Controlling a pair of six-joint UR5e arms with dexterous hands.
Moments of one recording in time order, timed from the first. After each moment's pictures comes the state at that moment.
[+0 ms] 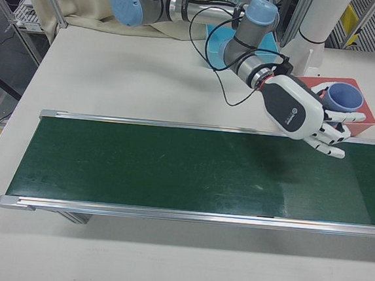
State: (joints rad) left arm -1.46 -1.87 -1.66 0.43 1.75 0.12; right arm 0.62 -1.20 2.11 -3.46 -1.04 -0.57
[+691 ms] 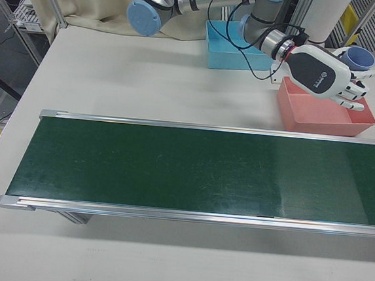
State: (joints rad) left arm -1.46 -1.87 -1.66 0.43 1.75 0.12; right arm 0.32 -1.21 2.29 -3.55 -1.03 -0.77
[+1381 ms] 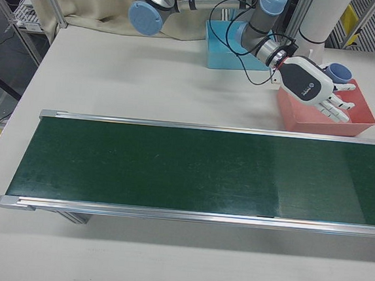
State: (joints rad) left arm -1.46 -1.87 -1.66 0.43 1.75 0.12; right arm 0.23 -1.25 2.22 -3.54 -1.03 -0.80
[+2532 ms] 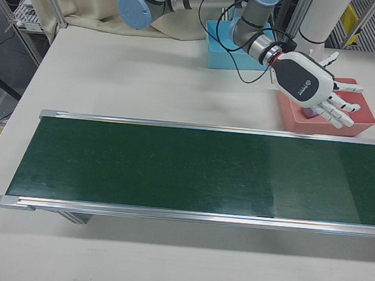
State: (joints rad) left arm -1.46 -1.87 -1.66 0.43 1.75 0.12; right arm 0.41 -1.28 2.29 -3.56 -1.04 -0.75
